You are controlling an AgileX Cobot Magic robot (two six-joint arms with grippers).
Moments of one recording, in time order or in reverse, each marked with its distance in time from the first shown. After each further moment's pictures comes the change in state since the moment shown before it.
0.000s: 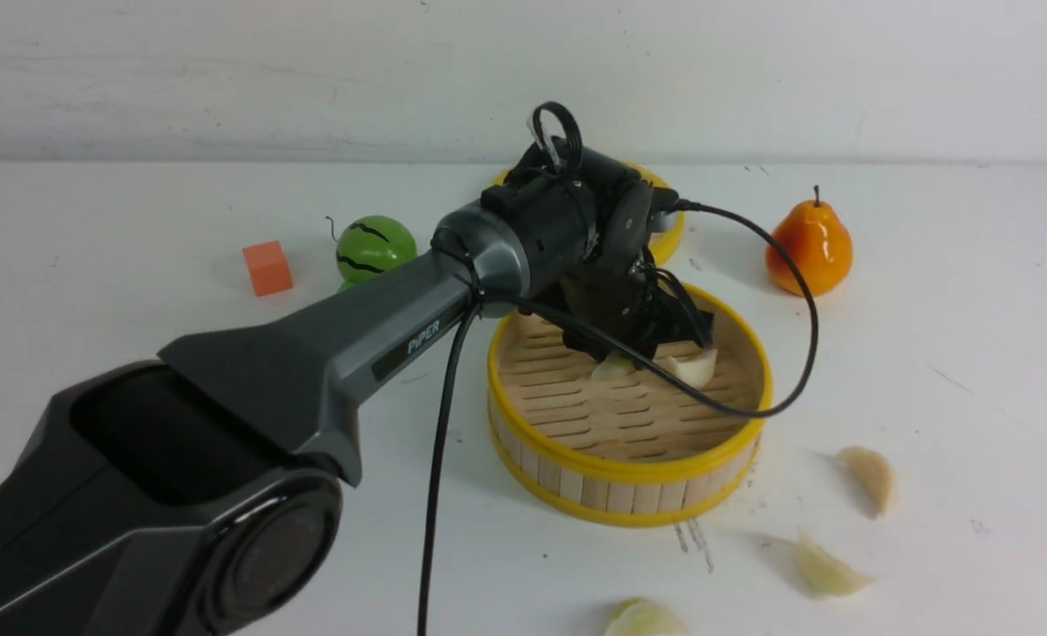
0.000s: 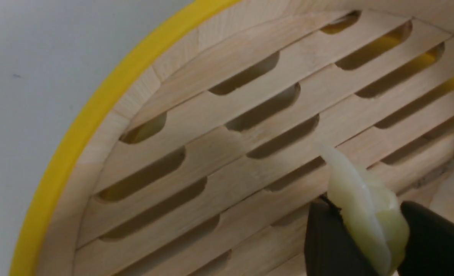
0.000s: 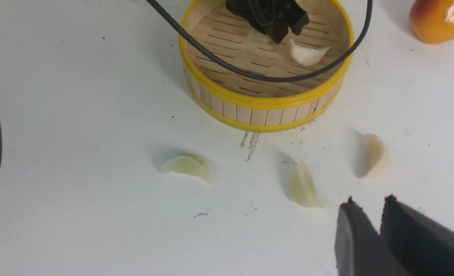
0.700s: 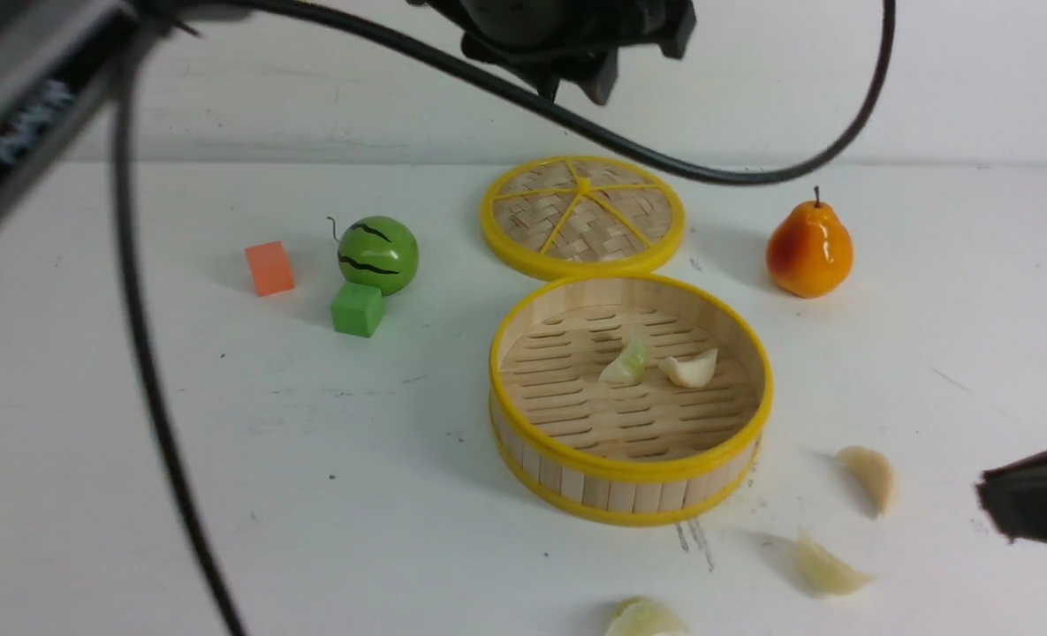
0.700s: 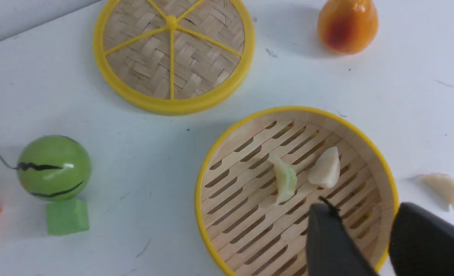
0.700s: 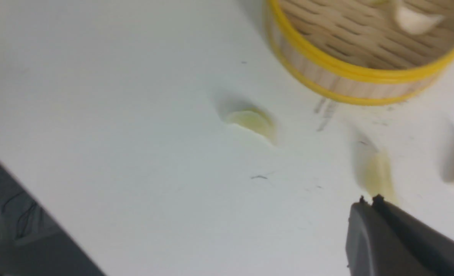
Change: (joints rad) right arm 0.052 0.242 -0.087 0.191 0.090 -0.283; left arm 0.000 -0.528 -0.052 0.033 0.317 0.196
